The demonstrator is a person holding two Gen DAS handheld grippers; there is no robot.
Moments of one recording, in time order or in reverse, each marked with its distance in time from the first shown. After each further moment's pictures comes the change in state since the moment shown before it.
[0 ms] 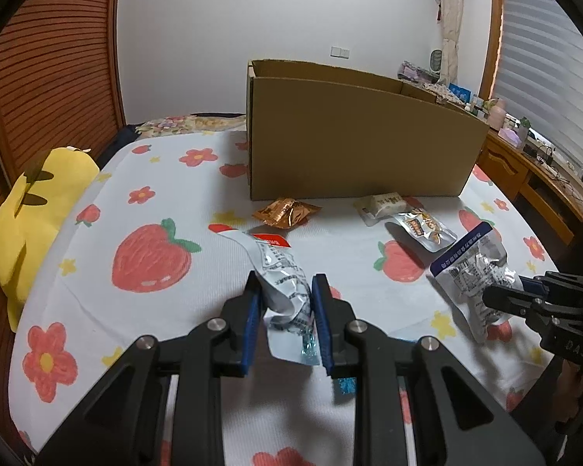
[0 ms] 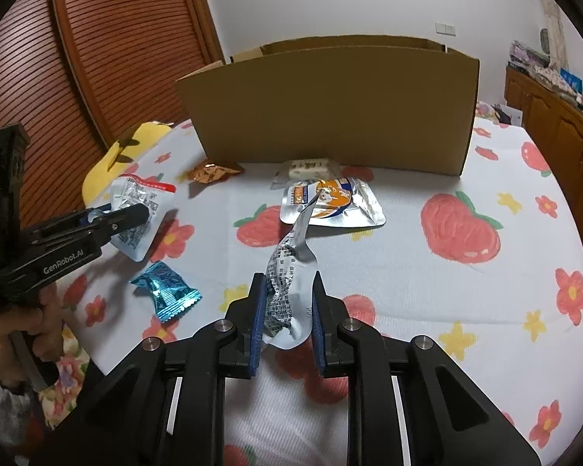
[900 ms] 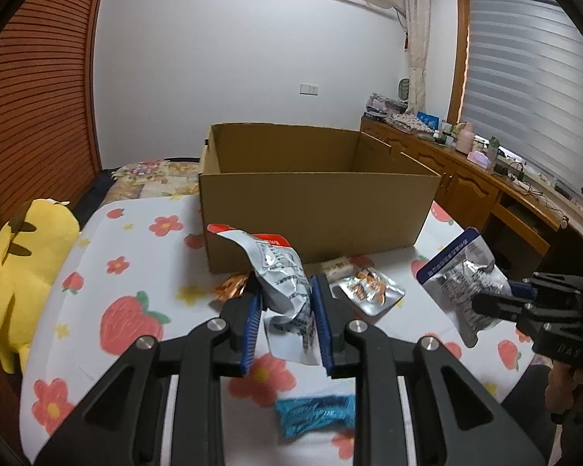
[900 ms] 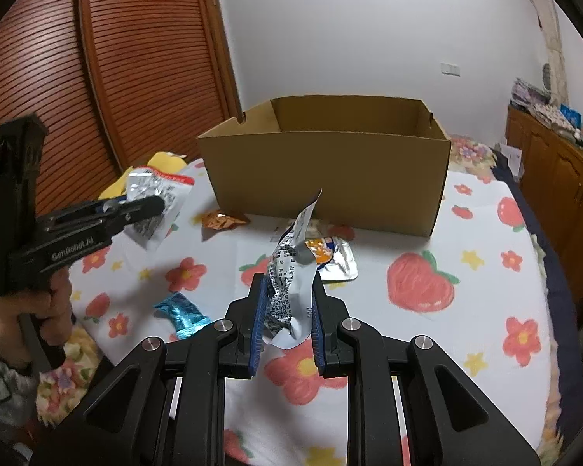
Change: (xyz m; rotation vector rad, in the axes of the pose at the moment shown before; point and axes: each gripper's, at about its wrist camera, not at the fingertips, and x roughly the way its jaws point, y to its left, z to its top) left arm -0.030 -0.031 0.041 0.049 -0.139 -0.097; right arm -0.057 -0.007 0.021 -0.072 -0.127 -0.006
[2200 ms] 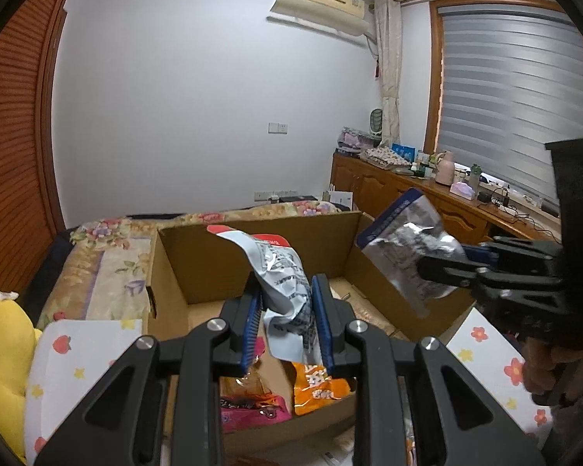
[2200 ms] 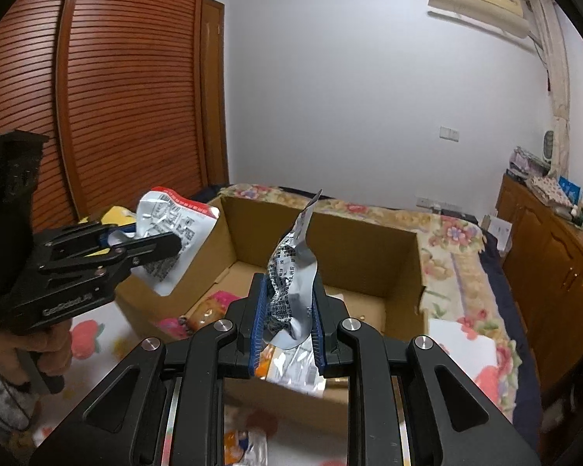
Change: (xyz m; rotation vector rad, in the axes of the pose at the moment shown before) left arm 0.103 0.015 0.128 0.064 -0.130 -0.113; right arm 0.081 -0.051 0.154 -0.122 -0.154 -0.079
